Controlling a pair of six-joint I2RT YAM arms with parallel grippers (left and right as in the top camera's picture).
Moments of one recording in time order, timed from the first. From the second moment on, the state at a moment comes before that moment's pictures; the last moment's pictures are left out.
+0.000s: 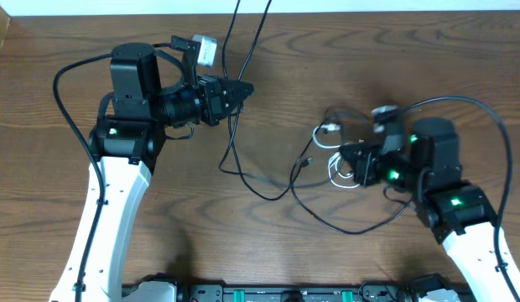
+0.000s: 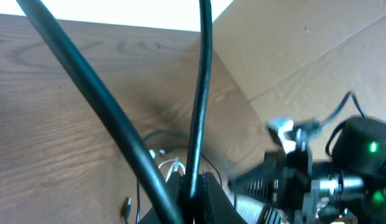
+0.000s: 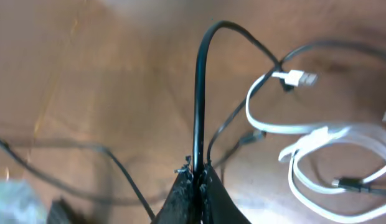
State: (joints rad) left arm -0.09 1.35 1.23 -0.43 0.96 -0.29; right arm 0.26 1.03 0.79 -0.49 -0.52 0.34
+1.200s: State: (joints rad) left arm -0.06 1.35 1.23 -0.43 0.78 -0.31; right arm 0.55 1.14 0.80 -0.23 -0.22 0.19
